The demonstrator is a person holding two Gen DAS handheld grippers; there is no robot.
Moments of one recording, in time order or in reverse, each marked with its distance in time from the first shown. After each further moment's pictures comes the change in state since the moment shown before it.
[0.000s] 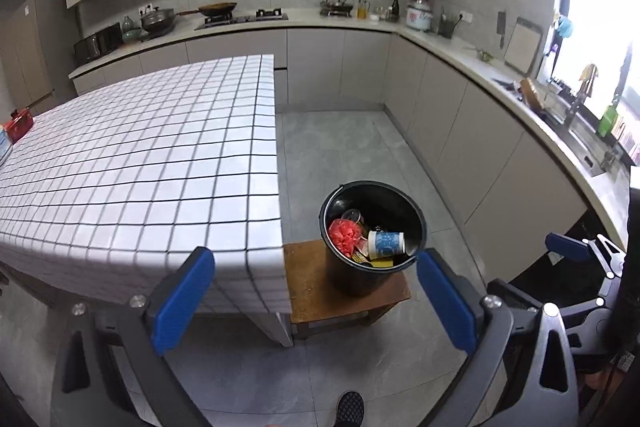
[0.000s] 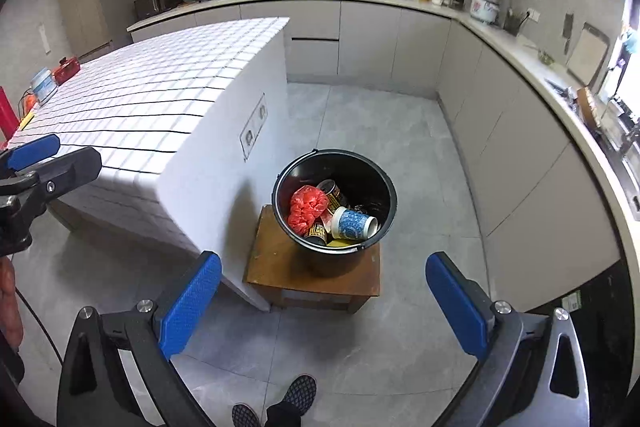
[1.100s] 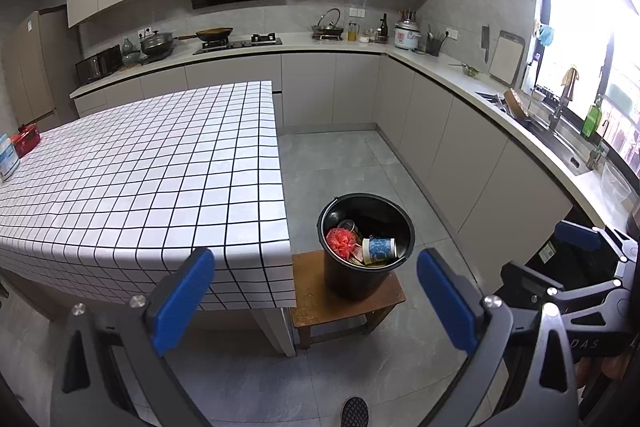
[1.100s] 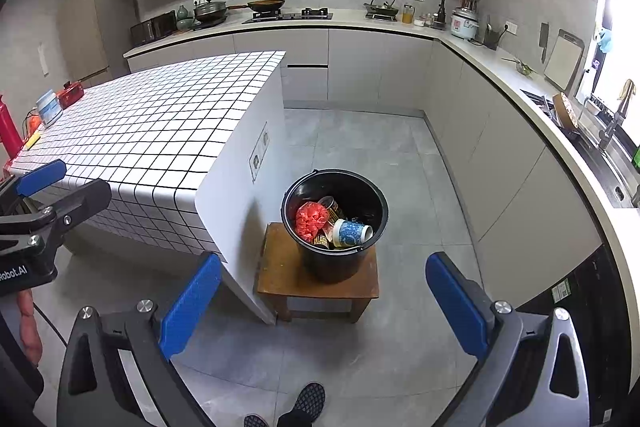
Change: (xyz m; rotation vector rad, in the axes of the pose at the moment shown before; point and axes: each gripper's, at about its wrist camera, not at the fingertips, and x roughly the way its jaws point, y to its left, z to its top) left arm -0.045 0.001 -0.021 0.026 -0.087 -0.021; right arm -0.074 0.015 -0.017 0.047 -0.085 -0.027
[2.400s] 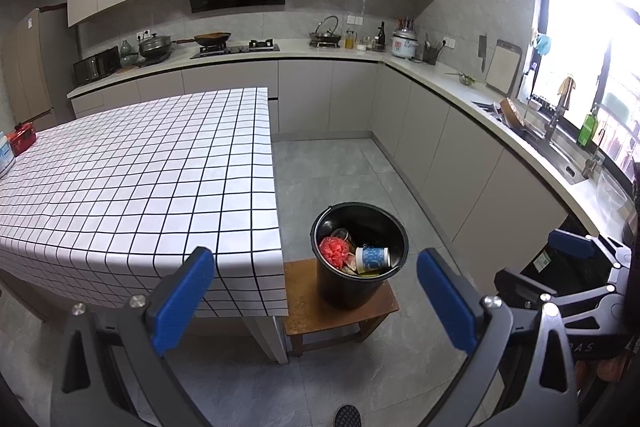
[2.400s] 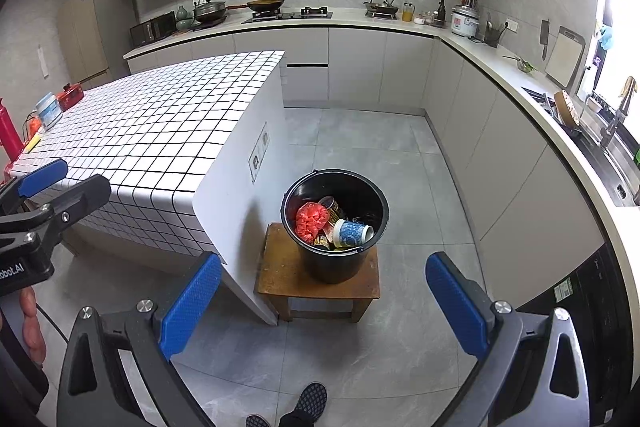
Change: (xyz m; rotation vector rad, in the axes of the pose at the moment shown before) left arm -0.004 -0.003 0.005 -0.016 -0.025 -0.022; right arm 0.004 -0.006 0.006 0.011 0.005 0.005
